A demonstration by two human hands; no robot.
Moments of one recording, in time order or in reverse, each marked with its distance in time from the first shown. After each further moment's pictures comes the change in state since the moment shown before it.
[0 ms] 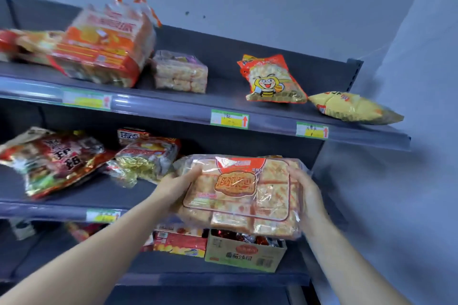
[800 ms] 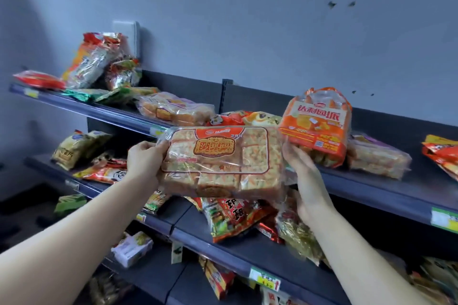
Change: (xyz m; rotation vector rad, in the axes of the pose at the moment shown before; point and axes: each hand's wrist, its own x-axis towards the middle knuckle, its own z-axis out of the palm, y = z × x) left_hand -0.085 0.119 -0.440 -0.338 0.826 0.421; right_hand -0.110 0.032 0.435 -0.251 -0.554 -0.305
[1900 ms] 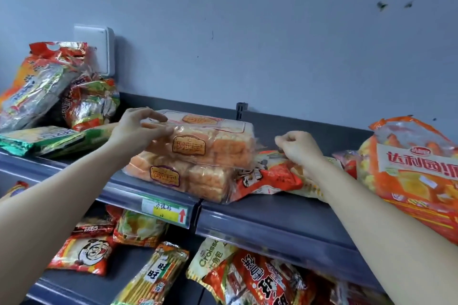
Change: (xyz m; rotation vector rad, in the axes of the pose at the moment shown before) left_hand 0.317 0.067 0.047 0.316 -0.470 0.409; right_hand 0.312 0.008 0.126 -0.791 0.208 -0.071
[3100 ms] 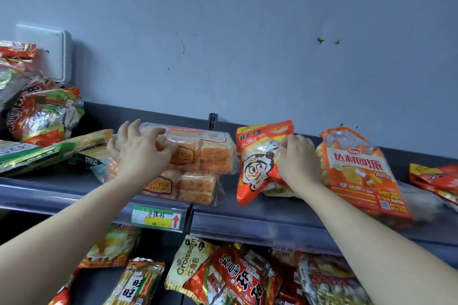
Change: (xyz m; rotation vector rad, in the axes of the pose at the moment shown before) left_hand -0.027 0.008 0.023 0.622 0.123 0.177; right_hand -0.076 -0.021 -0.026 -0.663 0.523 -0.201
